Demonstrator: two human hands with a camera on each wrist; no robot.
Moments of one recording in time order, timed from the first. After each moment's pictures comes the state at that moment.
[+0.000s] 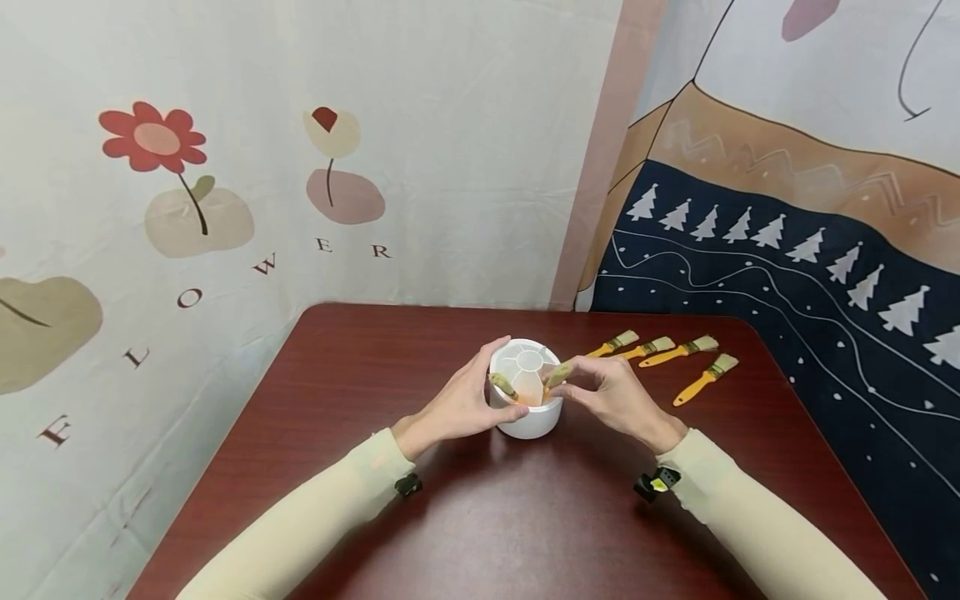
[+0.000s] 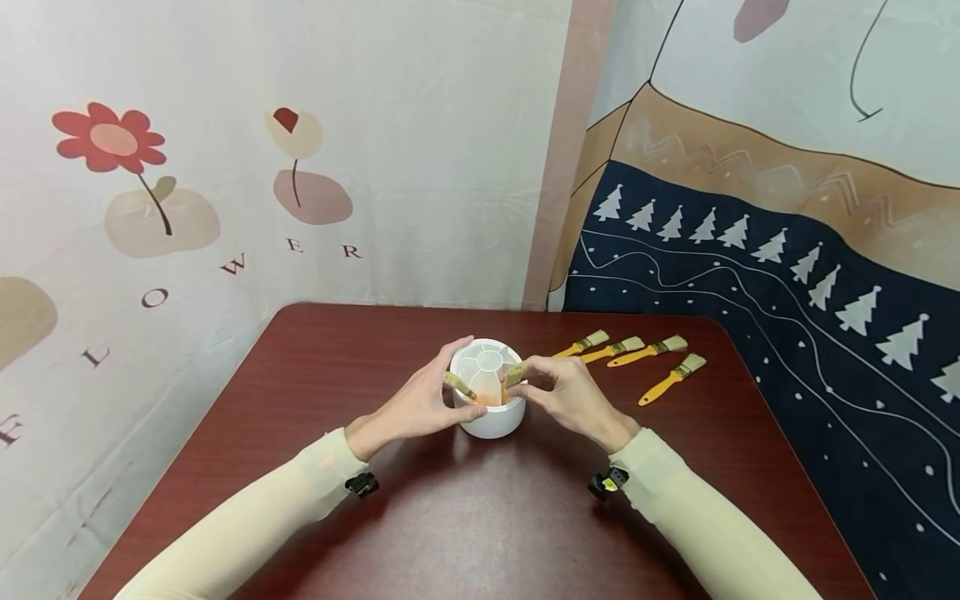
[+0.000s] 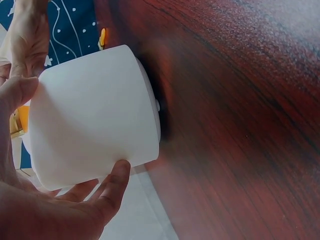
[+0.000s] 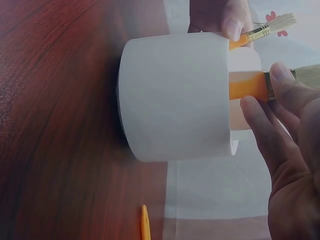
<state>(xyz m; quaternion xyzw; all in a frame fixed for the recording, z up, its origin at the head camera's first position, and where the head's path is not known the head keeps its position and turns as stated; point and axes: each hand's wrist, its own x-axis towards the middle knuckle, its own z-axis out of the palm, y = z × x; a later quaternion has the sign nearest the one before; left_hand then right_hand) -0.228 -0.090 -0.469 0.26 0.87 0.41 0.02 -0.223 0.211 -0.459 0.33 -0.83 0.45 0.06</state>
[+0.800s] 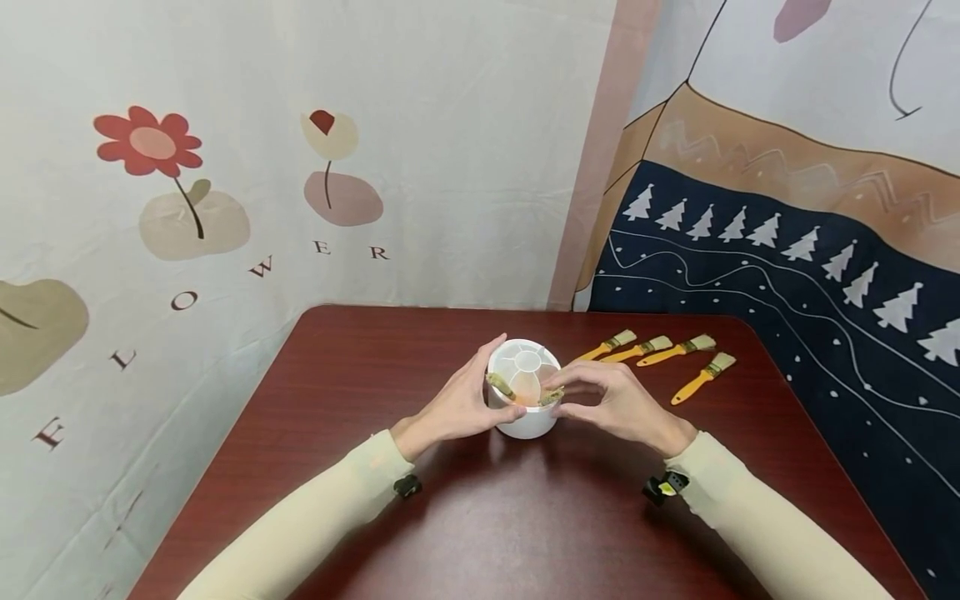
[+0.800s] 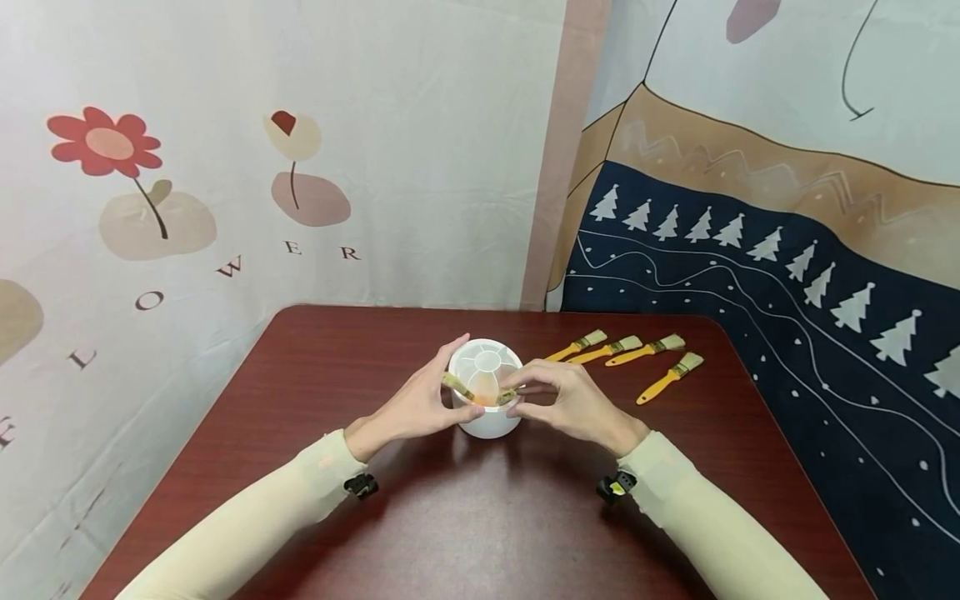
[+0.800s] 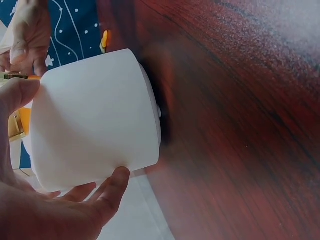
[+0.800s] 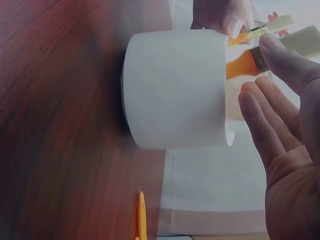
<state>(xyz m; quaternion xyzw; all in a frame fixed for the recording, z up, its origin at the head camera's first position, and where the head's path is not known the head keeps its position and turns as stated) -0.227 -0.090 -0.467 0.26 0.87 0.41 0.02 -0.216 0.220 -0.459 0.38 -0.79 0.48 0.02</state>
